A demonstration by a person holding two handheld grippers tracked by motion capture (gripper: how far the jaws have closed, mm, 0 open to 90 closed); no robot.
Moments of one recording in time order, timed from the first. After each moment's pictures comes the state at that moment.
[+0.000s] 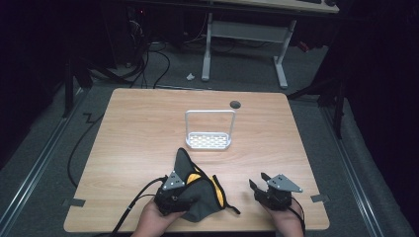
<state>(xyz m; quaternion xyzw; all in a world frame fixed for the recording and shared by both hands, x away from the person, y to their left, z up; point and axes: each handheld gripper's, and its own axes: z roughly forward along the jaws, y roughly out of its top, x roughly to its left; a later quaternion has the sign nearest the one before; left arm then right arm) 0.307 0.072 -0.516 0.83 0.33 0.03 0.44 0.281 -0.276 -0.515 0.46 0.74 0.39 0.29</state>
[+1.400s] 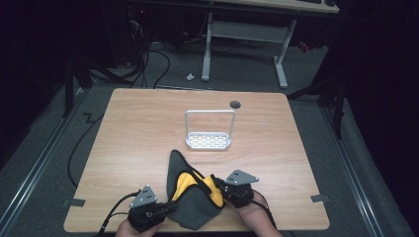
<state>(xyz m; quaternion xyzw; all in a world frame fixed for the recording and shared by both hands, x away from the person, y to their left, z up) 0.265 0.128 -0.509 0.81 0.34 0.02 0.48 0.301 -0.177 -0.503 0.37 0.81 0.41 0.19</state>
